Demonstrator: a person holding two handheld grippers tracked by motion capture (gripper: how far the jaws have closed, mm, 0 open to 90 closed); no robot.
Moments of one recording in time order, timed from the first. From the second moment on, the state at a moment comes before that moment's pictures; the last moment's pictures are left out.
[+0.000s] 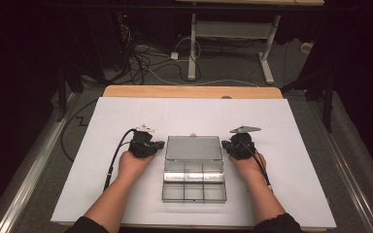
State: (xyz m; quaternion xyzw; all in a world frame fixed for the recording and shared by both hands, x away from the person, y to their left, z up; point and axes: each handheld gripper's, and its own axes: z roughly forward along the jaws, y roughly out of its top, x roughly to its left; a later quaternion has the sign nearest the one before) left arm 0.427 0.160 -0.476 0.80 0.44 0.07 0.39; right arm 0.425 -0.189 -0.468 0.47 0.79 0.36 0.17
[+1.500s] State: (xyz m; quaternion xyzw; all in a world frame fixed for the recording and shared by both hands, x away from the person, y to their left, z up) left arm 0.324 0.217 -0.476 0.81 0.37 0.12 0.44; right arm 0.322 -0.229 -0.459 0.41 0.78 0.43 0.20
